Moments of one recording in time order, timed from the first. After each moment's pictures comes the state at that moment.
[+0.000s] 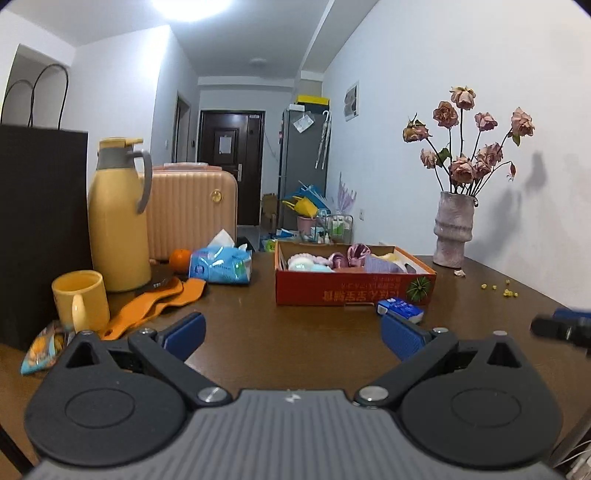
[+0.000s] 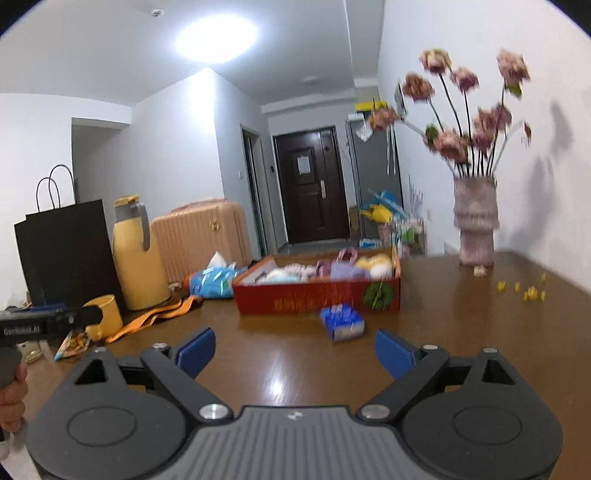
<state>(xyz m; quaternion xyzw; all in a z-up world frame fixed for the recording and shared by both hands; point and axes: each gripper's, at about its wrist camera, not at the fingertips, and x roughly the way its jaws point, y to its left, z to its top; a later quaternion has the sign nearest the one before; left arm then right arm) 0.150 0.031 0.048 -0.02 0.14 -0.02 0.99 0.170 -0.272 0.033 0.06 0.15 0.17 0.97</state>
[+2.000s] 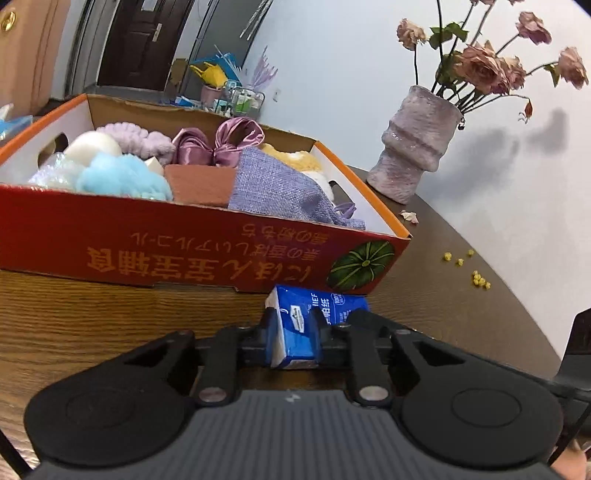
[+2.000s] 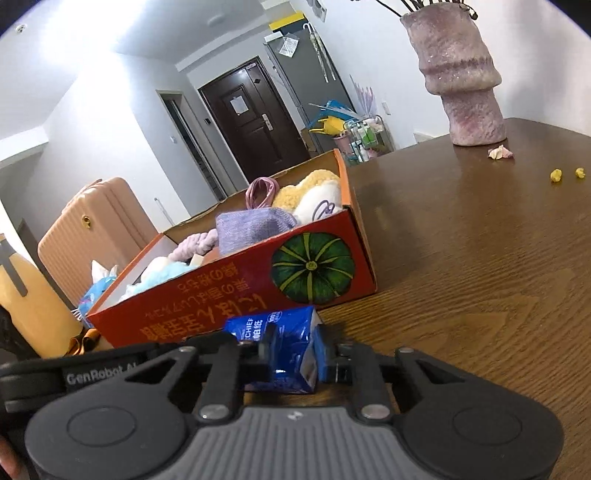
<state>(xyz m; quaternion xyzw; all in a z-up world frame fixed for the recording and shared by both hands) 0.495 -0.106 -0.043 -0.11 0.34 -0.20 0.91 0.479 -0.312 -0.061 0.21 0.28 0.13 0.93</state>
